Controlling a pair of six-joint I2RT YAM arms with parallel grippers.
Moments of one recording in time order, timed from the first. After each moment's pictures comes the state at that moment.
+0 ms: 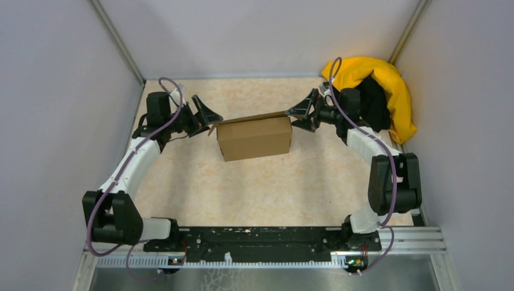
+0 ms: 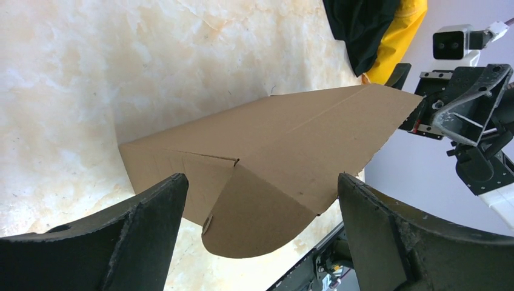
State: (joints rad) left arm -0.10 1.33 1.03 -0.25 0.59 -0.64; right arm 0.10 1.57 1.00 0.19 -0.99 0.91
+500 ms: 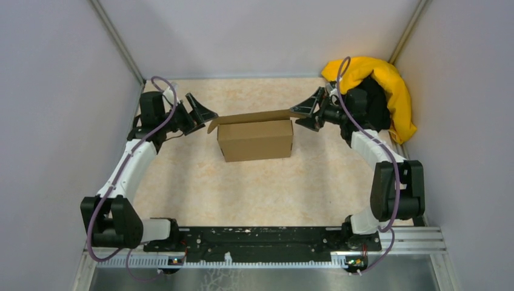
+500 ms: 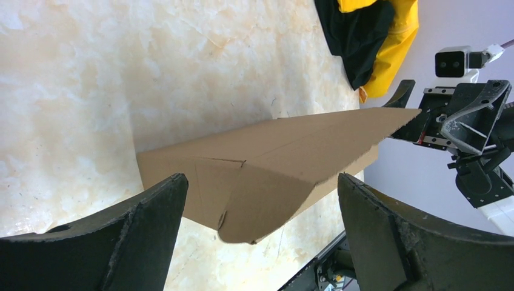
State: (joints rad) left arm -0.06 1.29 1.03 -0.24 0.59 -0.63; right arm 0.07 1.50 0.96 0.26 -0.98 1.00
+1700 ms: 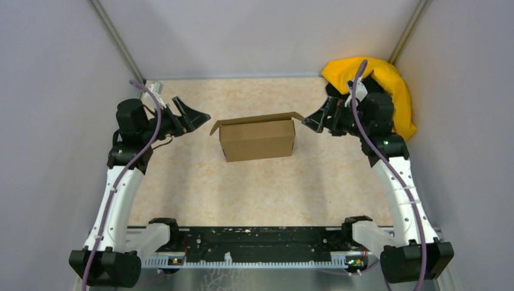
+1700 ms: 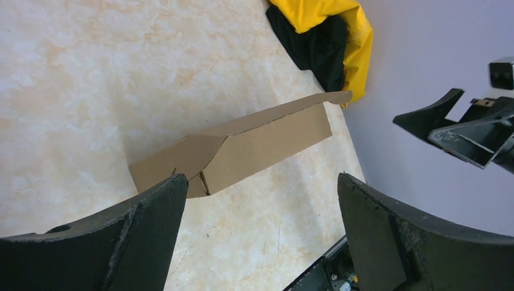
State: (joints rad) left arm -0.05 1.00 1.04 -0.33 0.59 -0.58; right arm 0.08 1.03 1.06 -0.46 -0.64 0.48
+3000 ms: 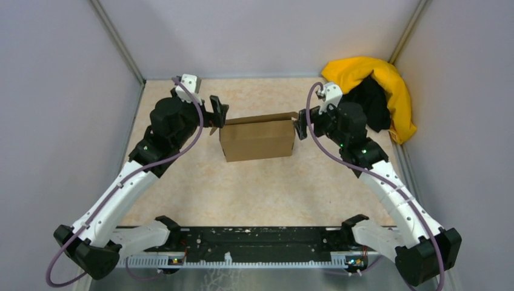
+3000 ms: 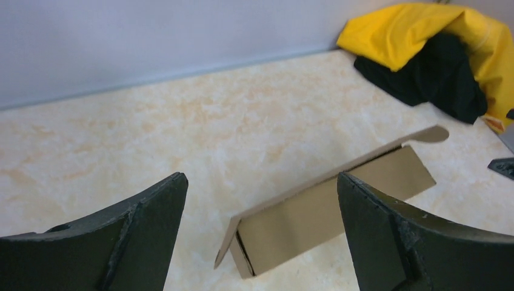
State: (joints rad) left arm -0.57 1.05 1.11 -0.21 -0.19 -0.15; right arm 0.40 1.01 0.97 -0.25 -0.11 0.03
